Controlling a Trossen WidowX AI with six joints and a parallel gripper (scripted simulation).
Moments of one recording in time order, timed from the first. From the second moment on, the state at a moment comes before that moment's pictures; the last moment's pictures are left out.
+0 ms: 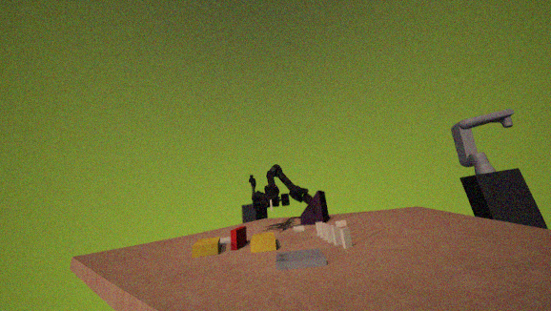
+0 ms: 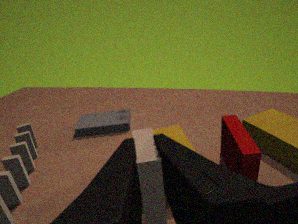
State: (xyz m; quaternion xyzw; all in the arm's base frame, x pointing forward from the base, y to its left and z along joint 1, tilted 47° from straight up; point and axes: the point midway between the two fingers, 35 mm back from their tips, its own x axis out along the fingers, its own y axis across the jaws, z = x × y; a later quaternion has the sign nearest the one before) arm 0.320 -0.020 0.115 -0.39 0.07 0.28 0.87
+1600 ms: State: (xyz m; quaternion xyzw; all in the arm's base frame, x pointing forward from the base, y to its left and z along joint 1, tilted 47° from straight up) arm 0.334 -0.091 0.043 -0.39 0.07 0.27 0.88
